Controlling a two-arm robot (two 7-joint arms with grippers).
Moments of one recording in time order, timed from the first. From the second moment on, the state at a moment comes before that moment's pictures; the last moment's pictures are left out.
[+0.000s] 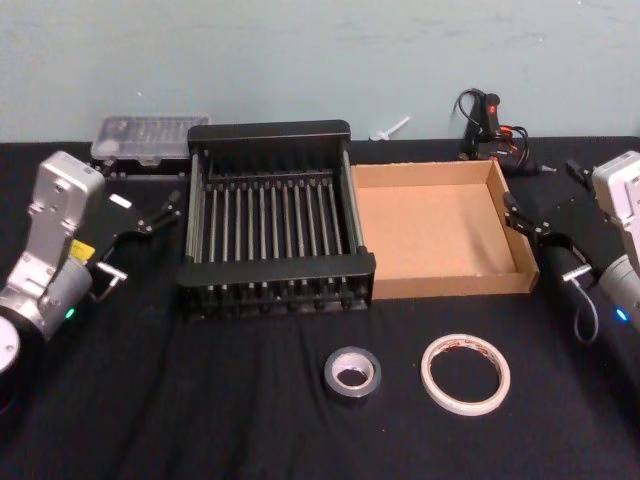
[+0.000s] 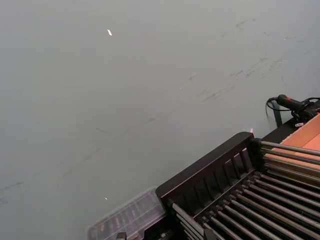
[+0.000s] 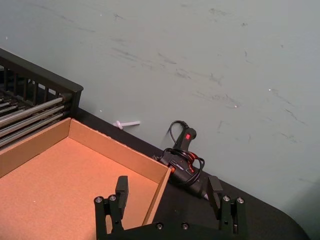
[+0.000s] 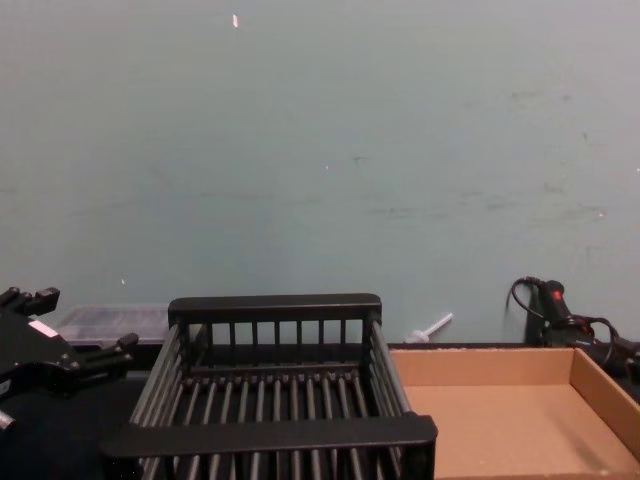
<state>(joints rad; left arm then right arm) -0.20 0.60 0.45 -1.41 -0.25 -0.12 0.03 0.20 0.60 -0.45 -1.41 0.25 -0.12 -0.03</state>
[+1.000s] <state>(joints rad) -0.20 0.60 0.45 -1.41 -0.25 -0.12 0.03 0.07 0.62 -0.36 -1.58 0.35 -0.04 0.07</state>
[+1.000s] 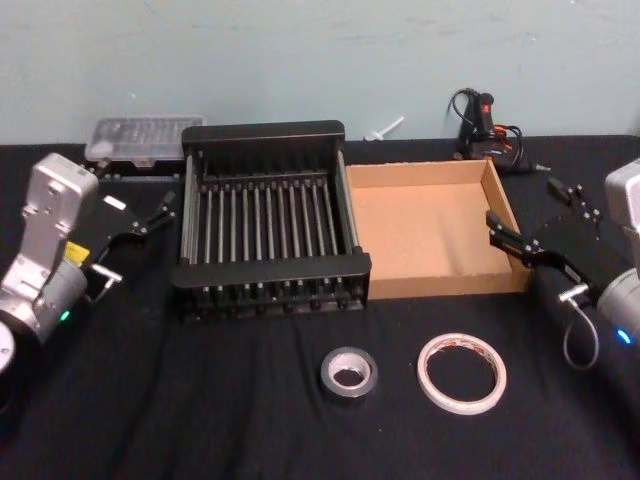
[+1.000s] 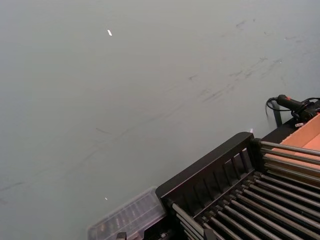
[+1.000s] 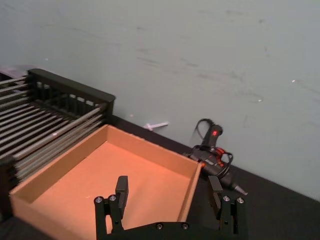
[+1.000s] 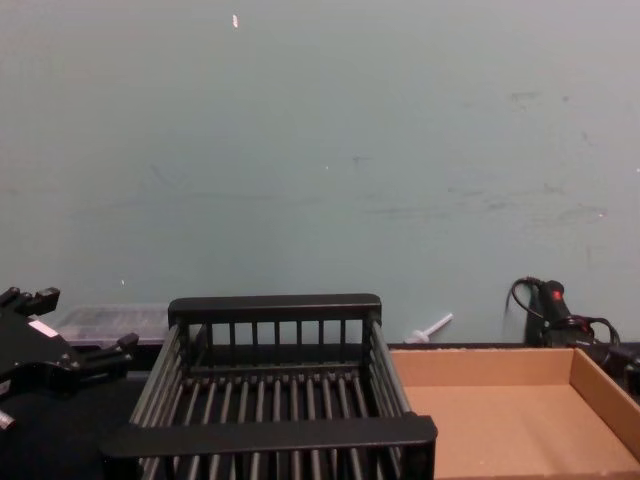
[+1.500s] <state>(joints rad) -0.20 0.60 0.45 -1.41 -0.25 -0.12 0.03 -0.09 0.66 -0.29 -1.76 0.42 0.11 0.11</state>
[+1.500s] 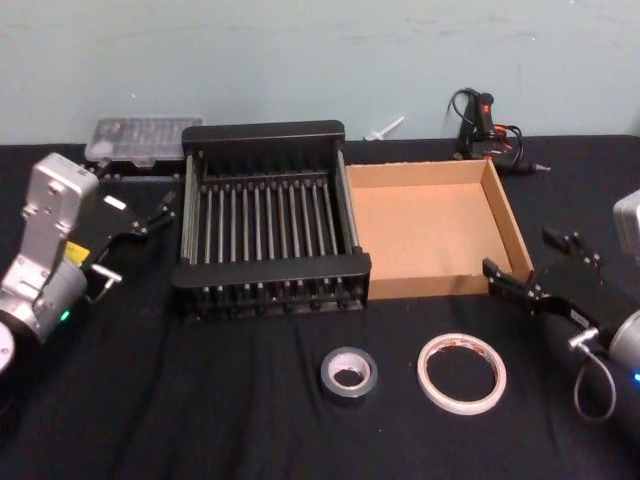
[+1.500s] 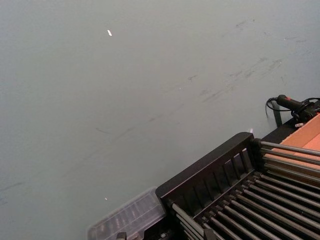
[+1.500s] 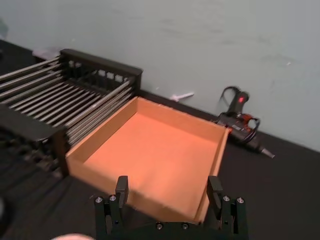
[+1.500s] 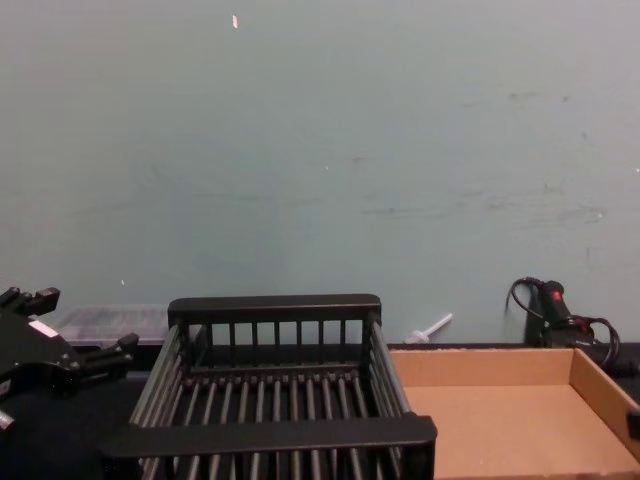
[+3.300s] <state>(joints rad) -0.20 0.60 0.45 -1.41 -0.25 -0.12 0.03 -0.20 0.66 -0.25 -1.84 0.39 0.45 0.24</state>
